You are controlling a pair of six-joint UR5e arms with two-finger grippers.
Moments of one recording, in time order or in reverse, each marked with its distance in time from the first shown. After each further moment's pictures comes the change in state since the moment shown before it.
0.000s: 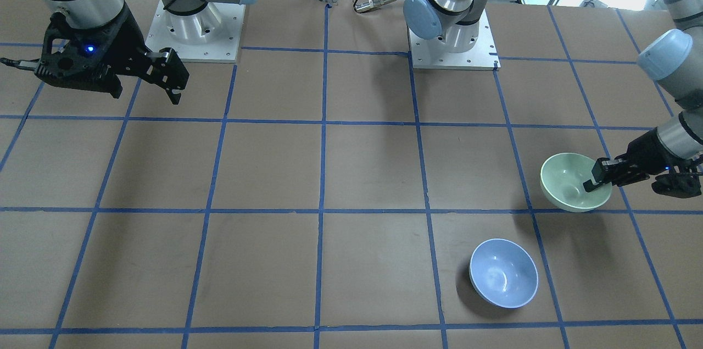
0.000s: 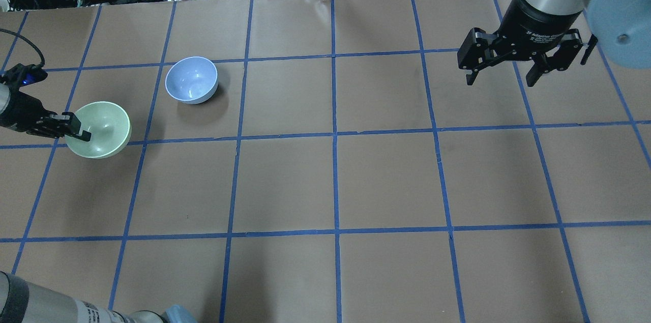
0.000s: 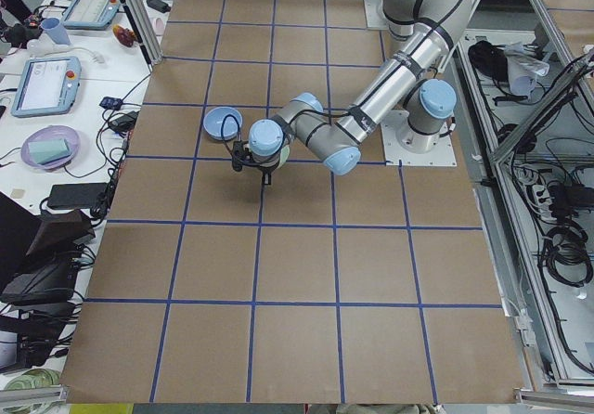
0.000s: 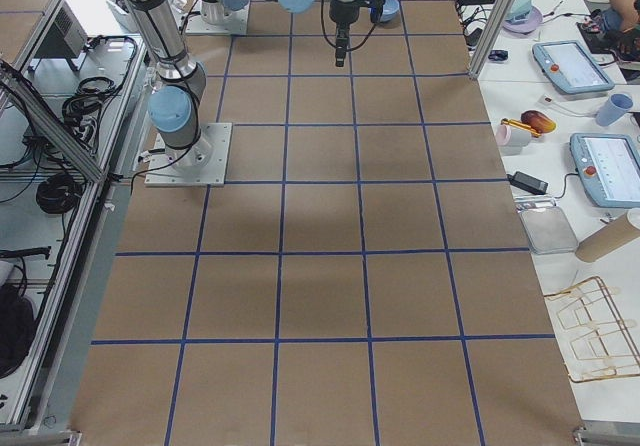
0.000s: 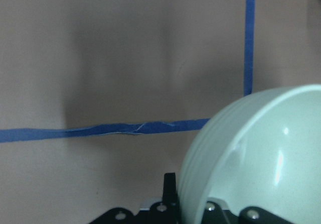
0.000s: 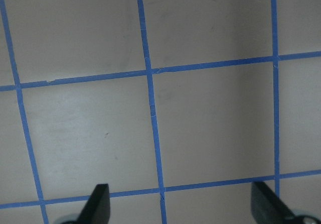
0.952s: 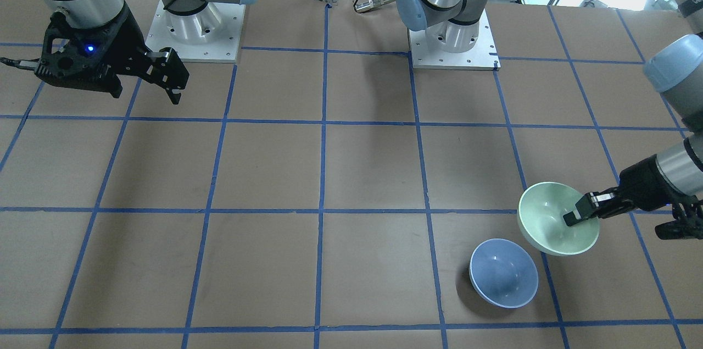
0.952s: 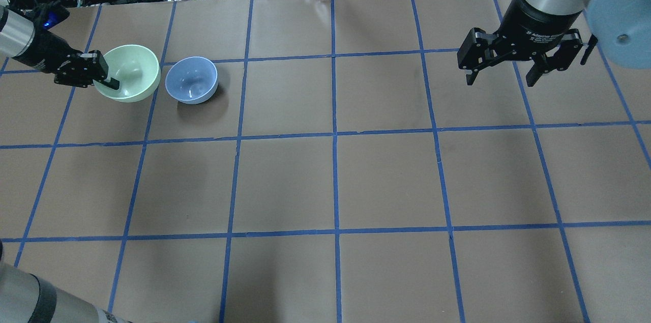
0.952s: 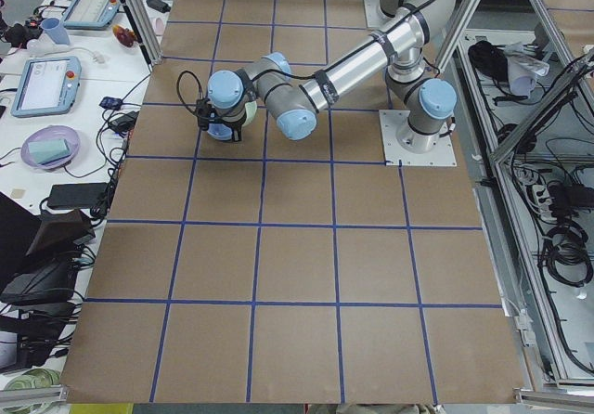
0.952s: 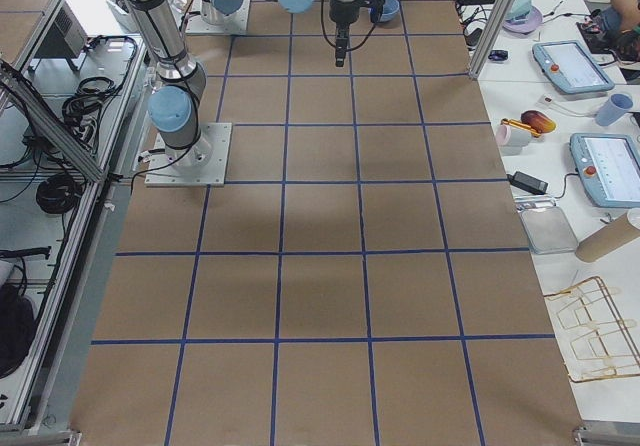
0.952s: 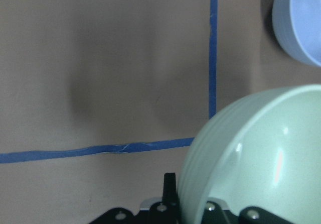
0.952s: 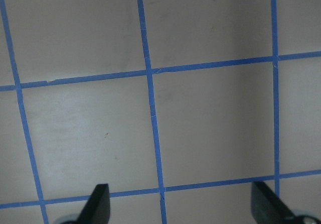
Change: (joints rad) left arm -0.224 -0.062 0.219 -0.124 -0.115 -0.379; right arm 0.000 0.000 0.000 0.000 0.000 0.000
